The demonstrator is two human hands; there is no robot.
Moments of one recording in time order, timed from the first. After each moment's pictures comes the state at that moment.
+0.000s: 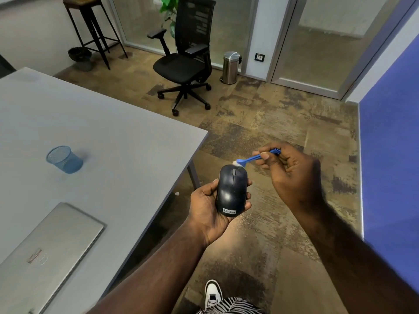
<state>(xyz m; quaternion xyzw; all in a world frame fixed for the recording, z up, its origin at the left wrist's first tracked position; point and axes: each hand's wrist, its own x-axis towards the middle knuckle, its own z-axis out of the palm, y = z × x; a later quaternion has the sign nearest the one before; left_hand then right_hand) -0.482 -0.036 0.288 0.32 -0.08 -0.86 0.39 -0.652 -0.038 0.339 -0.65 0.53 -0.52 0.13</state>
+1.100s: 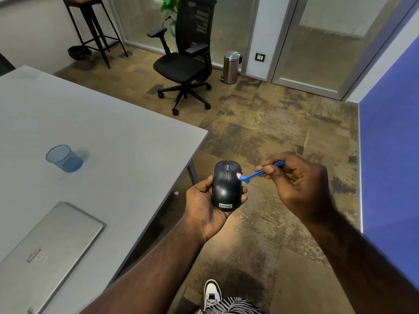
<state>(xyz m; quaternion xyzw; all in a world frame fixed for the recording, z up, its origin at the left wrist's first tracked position) -0.476 -0.043 0.286 0.30 -0.03 -0.86 0.41 -0.663 -0.023 0.344 -0.70 0.51 -0.49 0.13</state>
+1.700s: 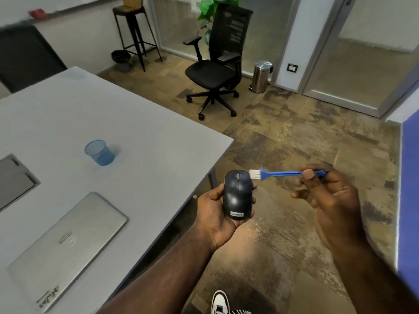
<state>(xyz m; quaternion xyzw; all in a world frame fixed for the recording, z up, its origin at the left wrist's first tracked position) -0.453 -0.048 0.280 0.33 -0.03 -0.83 0.45 -0.645 -0.030 0.348 -0.46 0.45 -0.62 0.45</state>
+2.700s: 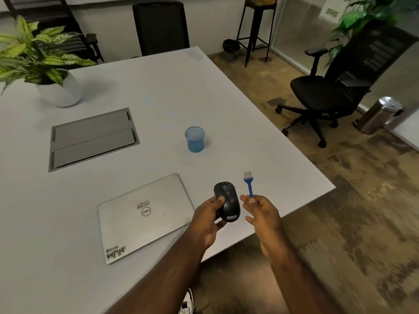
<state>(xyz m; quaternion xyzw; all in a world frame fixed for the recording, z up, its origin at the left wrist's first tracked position) -0.213 -0.070 0.215 0.56 0.04 -0.56 0.61 -0.334 -0.128 0.234 -0.51 0.54 -0.26 0.62</state>
